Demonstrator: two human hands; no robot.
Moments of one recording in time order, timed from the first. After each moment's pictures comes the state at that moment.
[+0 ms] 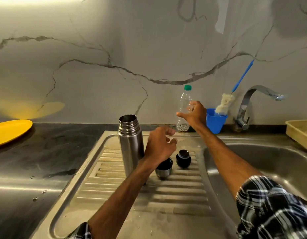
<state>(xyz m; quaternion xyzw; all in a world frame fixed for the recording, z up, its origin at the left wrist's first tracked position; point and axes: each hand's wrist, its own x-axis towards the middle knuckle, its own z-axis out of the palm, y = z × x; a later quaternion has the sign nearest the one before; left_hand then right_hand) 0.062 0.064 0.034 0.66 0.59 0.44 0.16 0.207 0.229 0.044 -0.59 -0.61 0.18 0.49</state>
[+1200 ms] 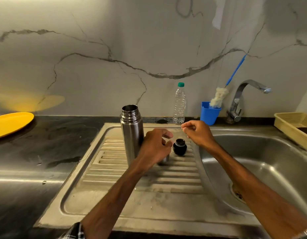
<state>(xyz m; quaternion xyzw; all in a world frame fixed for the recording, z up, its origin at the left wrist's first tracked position) 0.052 0.011 0.028 0.68 0.59 0.39 0.19 0.239 0.109 0.014 -0.54 -0.69 0.26 0.40</state>
